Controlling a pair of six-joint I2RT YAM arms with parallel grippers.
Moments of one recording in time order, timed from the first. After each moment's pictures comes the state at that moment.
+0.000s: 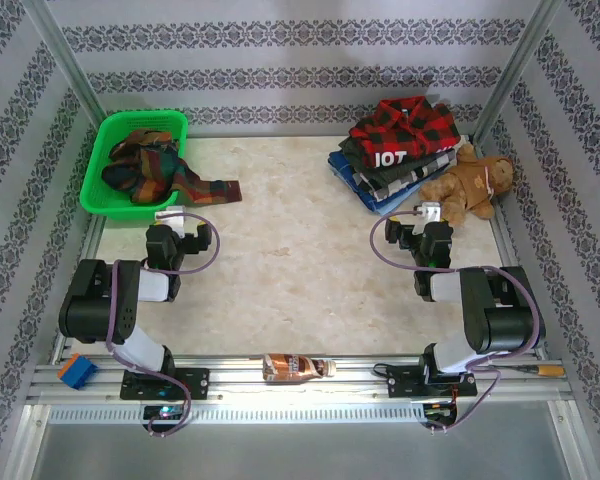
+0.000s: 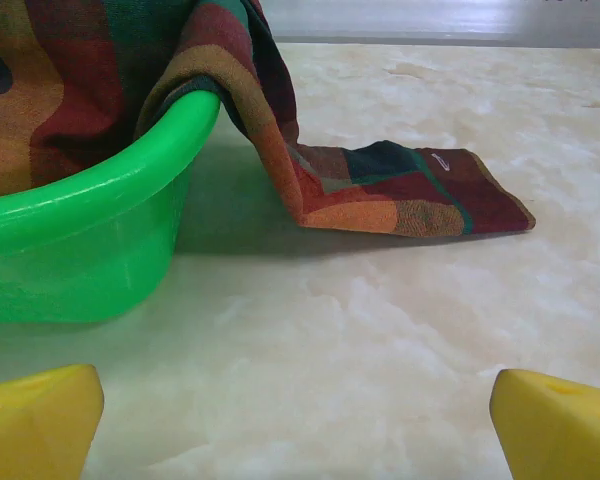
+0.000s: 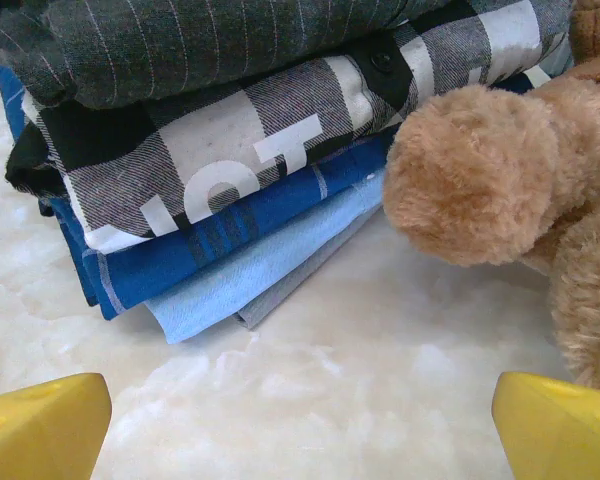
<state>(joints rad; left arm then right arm) 0.04 1.59 0.38 0.85 0.00 -0.03 0.00 1.52 0.36 0.81 0.01 0.04</state>
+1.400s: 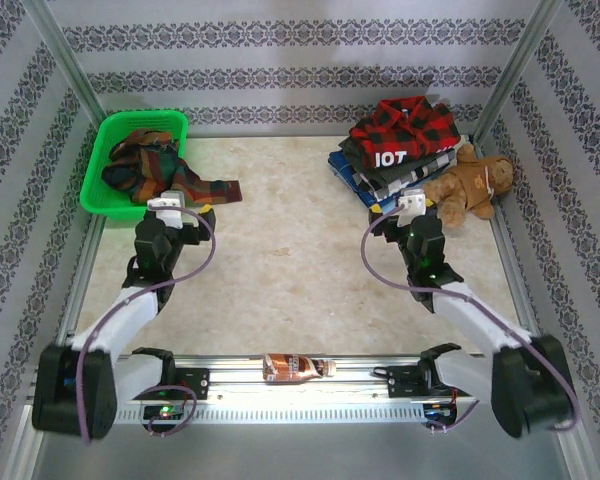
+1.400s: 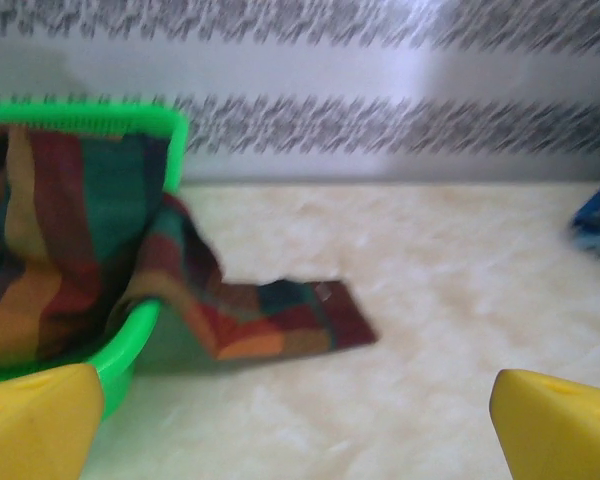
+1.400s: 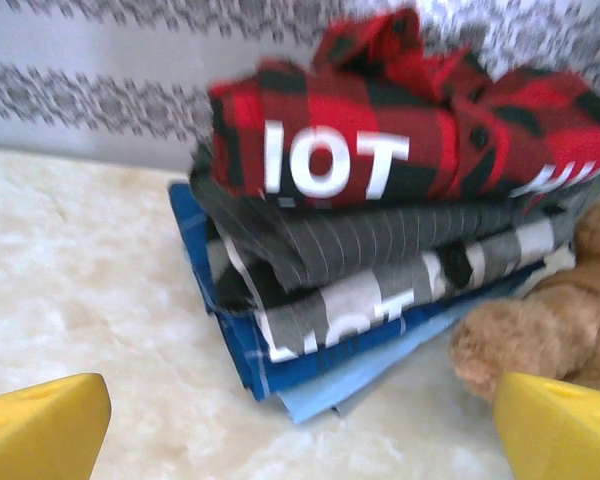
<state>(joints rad) -0.09 1.01 0.47 0.36 -0.01 -0.07 0.29 1.04 0.48 0.34 0.22 -0.03</state>
